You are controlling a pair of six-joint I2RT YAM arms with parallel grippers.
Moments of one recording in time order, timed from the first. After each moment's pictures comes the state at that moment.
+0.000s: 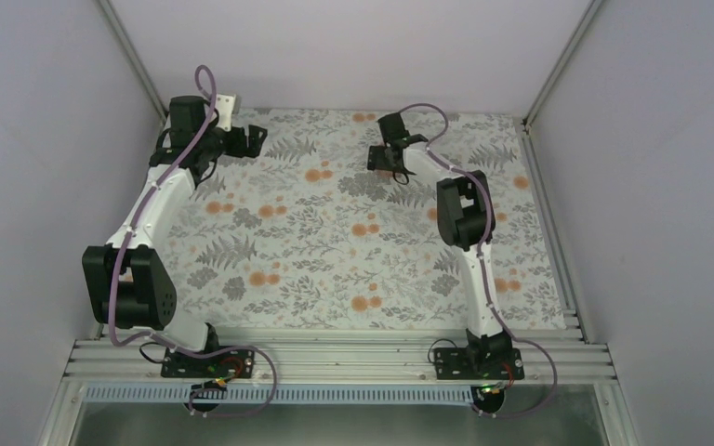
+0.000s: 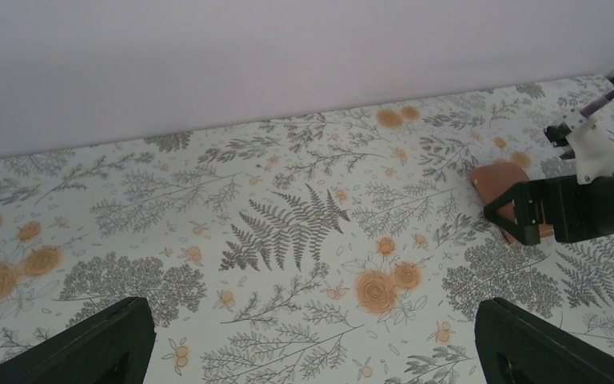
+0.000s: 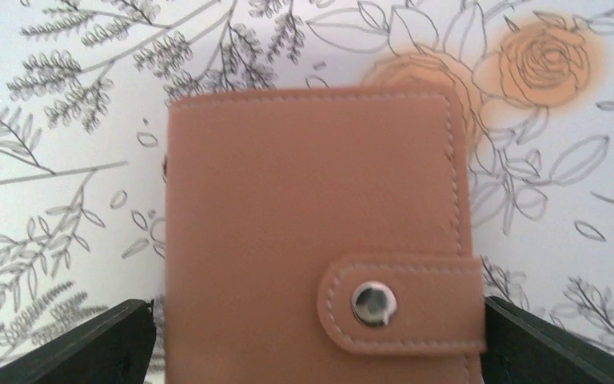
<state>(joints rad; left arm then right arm) -0.03 1.53 1.31 -0.32 0.35 0.01 0.36 2.41 1.95 -0.57 0.17 0.41</state>
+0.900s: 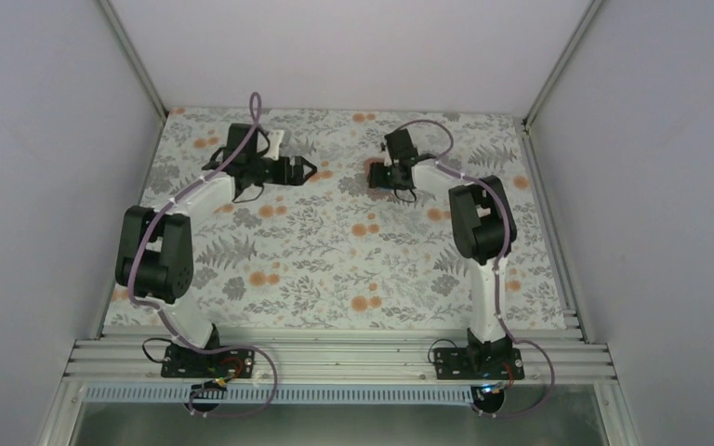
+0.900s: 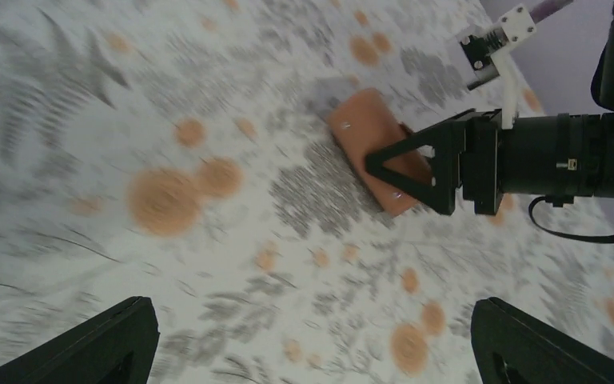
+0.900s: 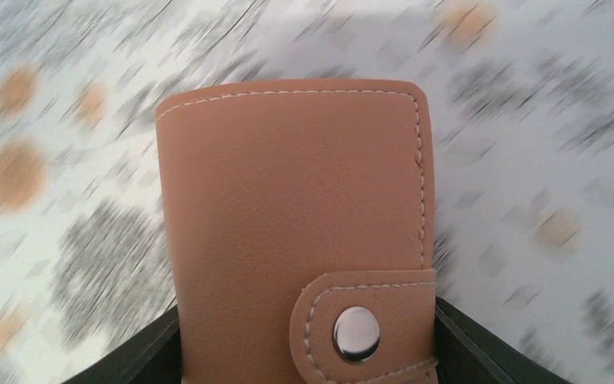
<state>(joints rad) -0.20 1.71 1.20 -0.19 0.54 -0.20 0.37 2.21 1.61 -0.37 -0.07 0.37</state>
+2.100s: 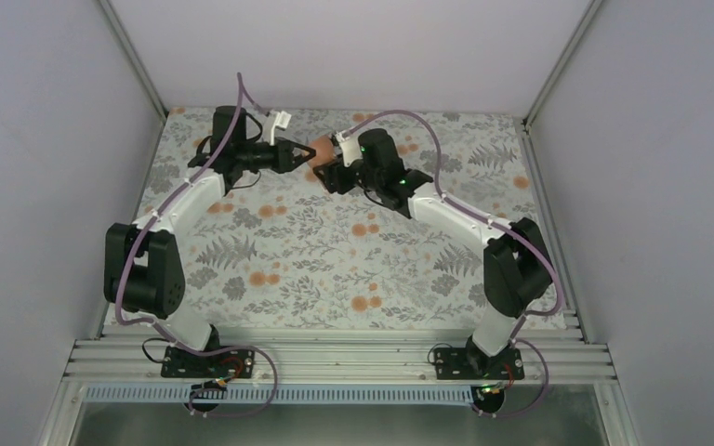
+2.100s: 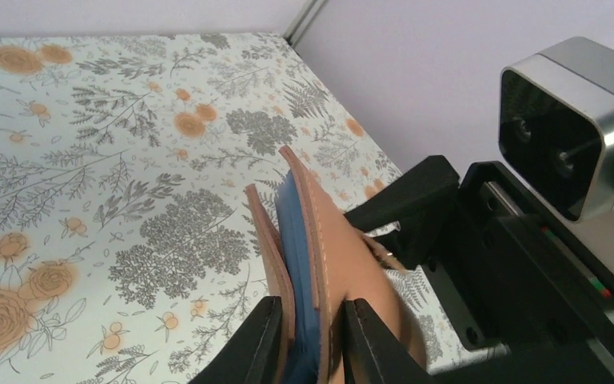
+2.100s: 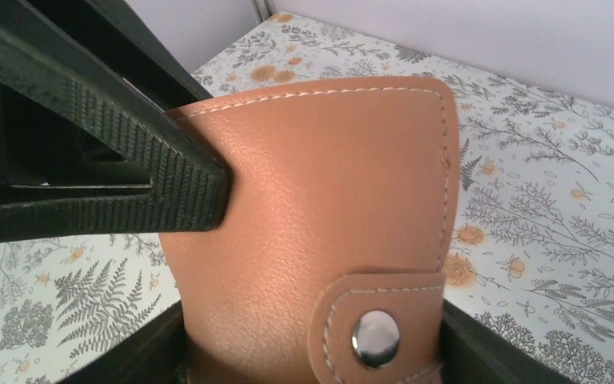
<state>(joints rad) -0.20 1.62 1.24 -0.13 0.90 -0.25 0.67 1.73 1.34 -0.08 -0.20 0.15</state>
